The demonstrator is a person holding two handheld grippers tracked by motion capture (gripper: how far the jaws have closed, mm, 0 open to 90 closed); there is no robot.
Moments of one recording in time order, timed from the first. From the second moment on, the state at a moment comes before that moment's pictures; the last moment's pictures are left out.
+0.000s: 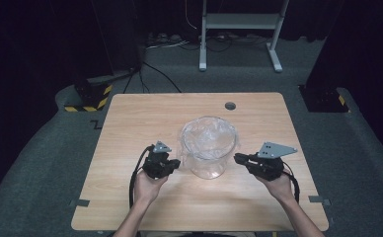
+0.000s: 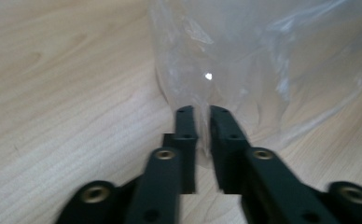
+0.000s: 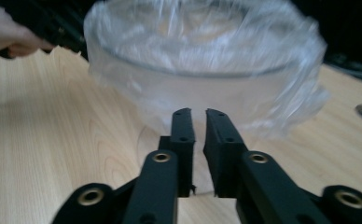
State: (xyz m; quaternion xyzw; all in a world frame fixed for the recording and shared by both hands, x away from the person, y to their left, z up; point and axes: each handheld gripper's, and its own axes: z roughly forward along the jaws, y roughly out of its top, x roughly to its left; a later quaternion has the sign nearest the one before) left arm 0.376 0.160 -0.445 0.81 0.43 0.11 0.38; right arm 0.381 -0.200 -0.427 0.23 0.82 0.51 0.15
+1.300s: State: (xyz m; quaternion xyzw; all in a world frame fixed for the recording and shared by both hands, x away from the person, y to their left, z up) left arm 0.461 0.125 -0.383 0.78 0.44 0.15 0.43; right arm 0.412 -0.139 -0.393 0.21 0.81 0.54 0.11
